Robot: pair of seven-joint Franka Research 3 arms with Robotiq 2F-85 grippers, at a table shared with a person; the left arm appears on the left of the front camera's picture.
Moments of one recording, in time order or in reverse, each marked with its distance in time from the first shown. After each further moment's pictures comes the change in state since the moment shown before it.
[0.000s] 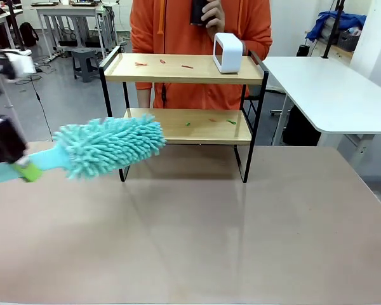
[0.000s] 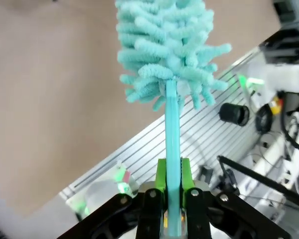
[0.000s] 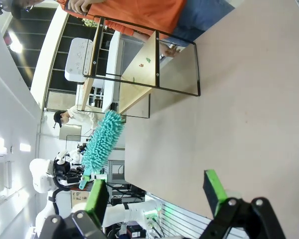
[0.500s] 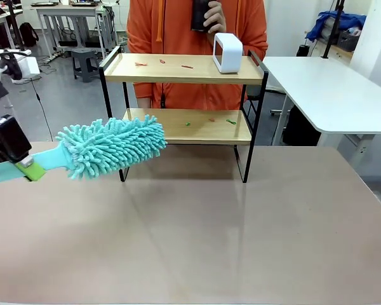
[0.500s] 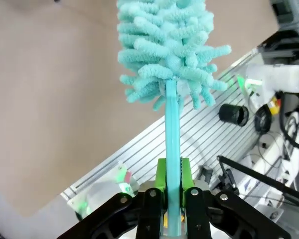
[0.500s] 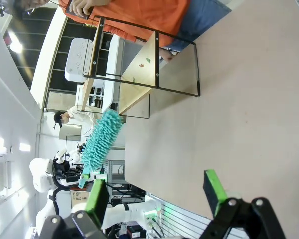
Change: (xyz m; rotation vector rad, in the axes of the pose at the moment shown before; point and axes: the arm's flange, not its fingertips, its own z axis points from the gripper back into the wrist) left arm -0.006 0.010 0.012 -0.015 -0.023 0.000; right arm 0.000 0.000 0.000 0.000 0.000 0.000
